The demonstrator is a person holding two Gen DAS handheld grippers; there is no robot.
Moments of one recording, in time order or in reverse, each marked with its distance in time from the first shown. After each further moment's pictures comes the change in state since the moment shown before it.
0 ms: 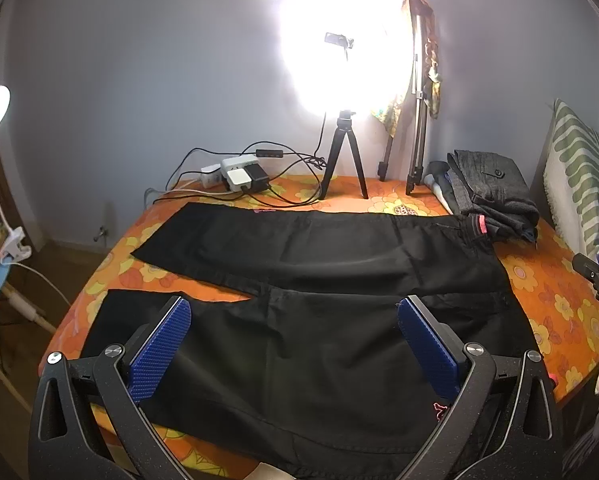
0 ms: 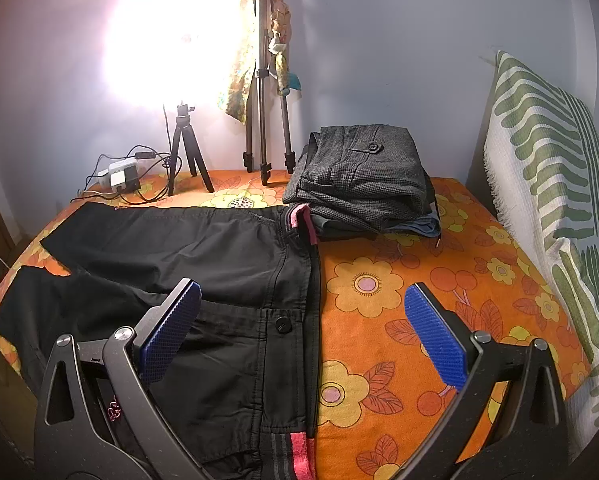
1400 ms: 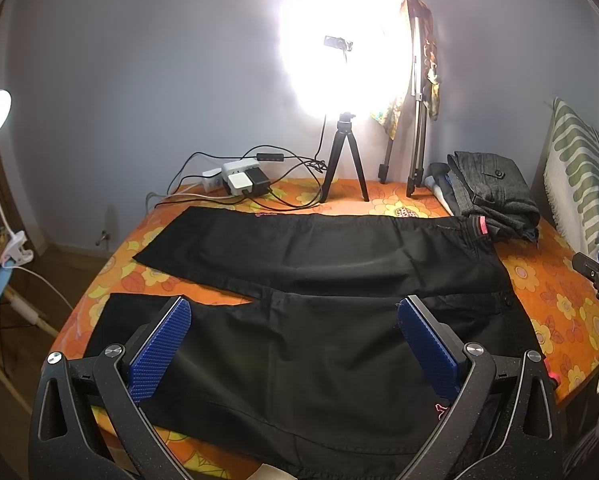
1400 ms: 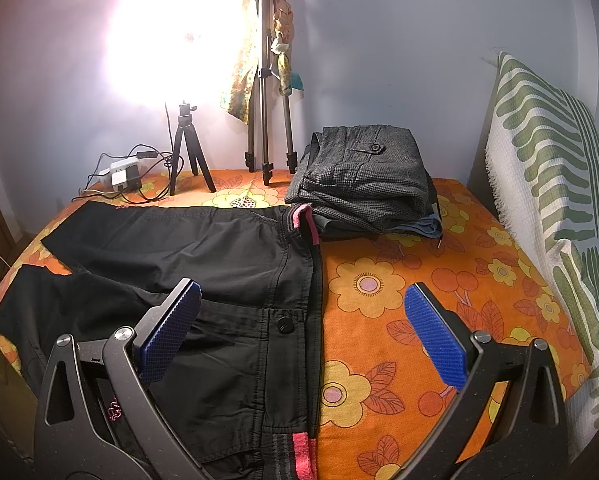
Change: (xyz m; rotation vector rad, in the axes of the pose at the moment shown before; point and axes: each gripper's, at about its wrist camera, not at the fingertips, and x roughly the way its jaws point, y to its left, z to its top) left arm -0.001 -0.001 0.002 0.002 -0.005 0.009; right arm 0.000 0.001 0.000 -0.004 0.001 0.000
